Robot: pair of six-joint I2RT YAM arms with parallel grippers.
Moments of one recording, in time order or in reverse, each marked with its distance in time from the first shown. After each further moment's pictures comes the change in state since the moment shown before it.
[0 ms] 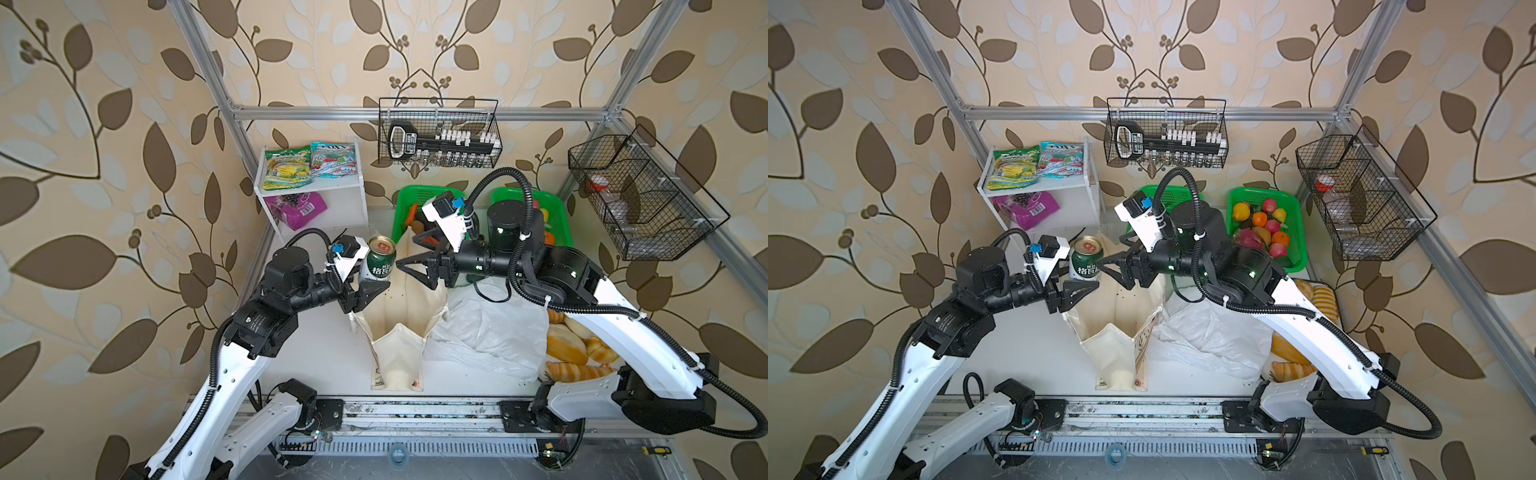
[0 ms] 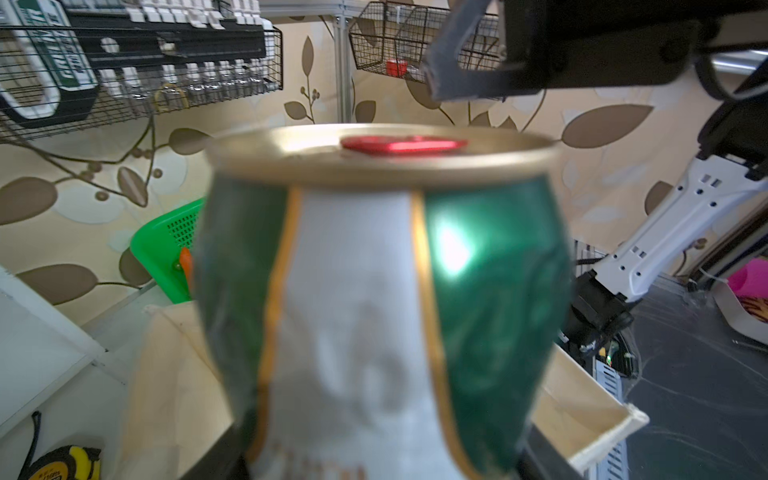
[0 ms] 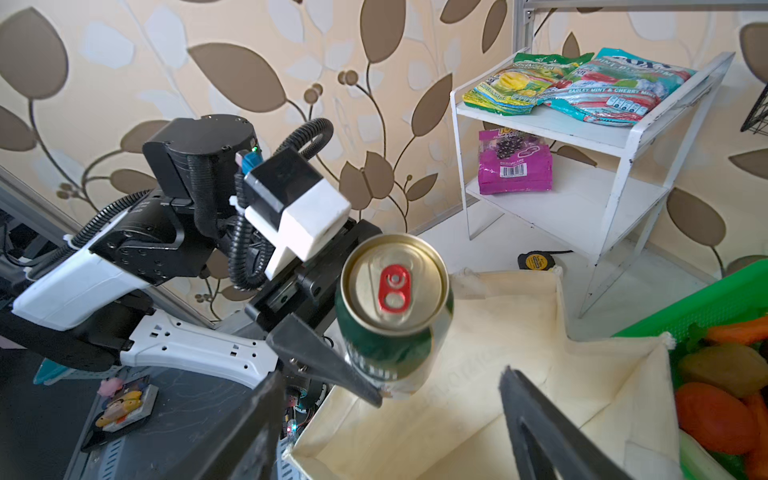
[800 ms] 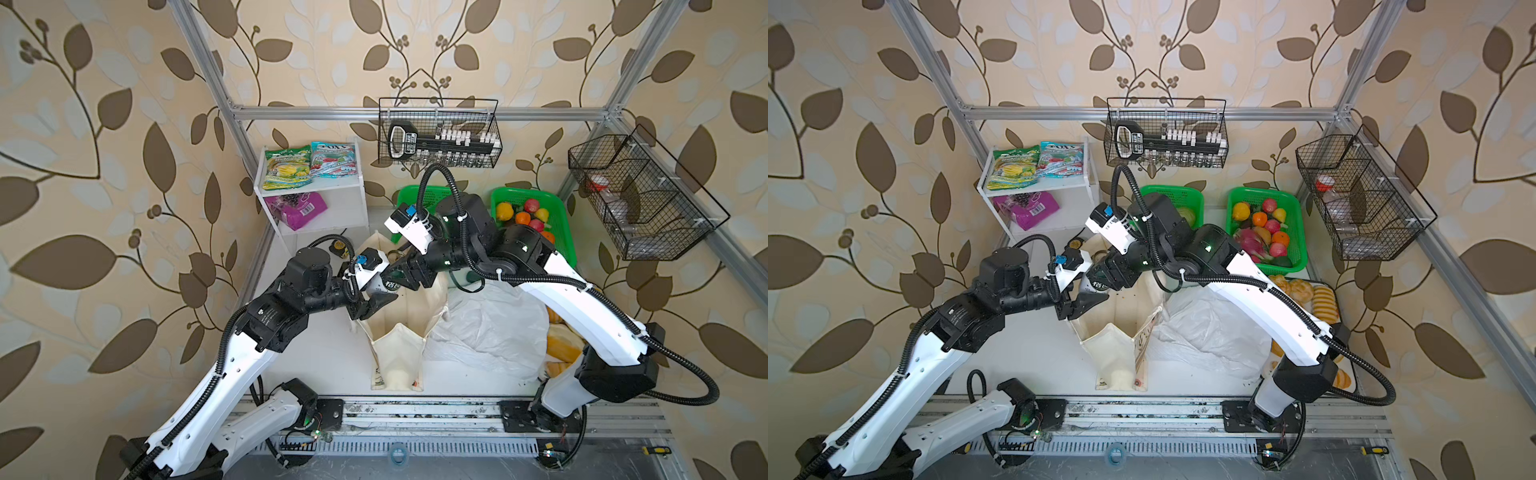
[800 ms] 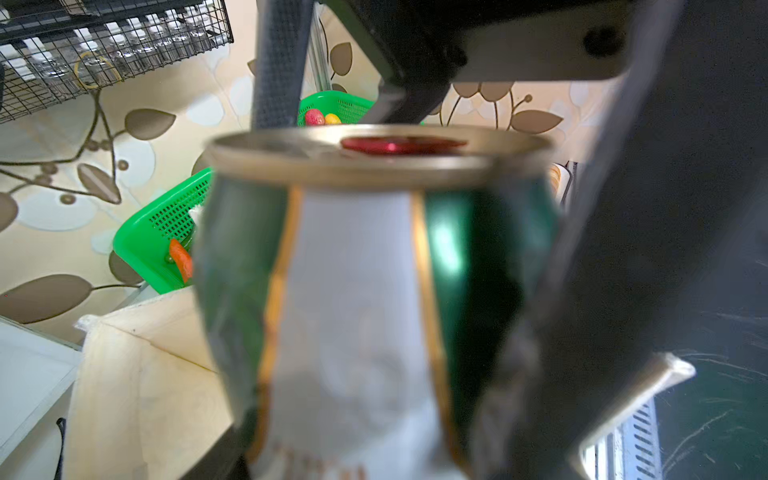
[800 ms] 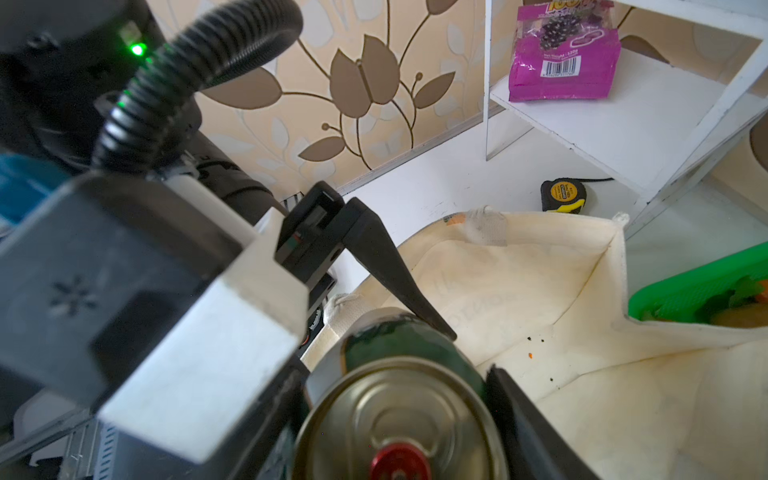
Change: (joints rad) left arm -0.111 0.055 0.024 -0.094 -0.121 0.156; right arm 0.007 0.238 0.230 -0.272 -0.071 -0.106
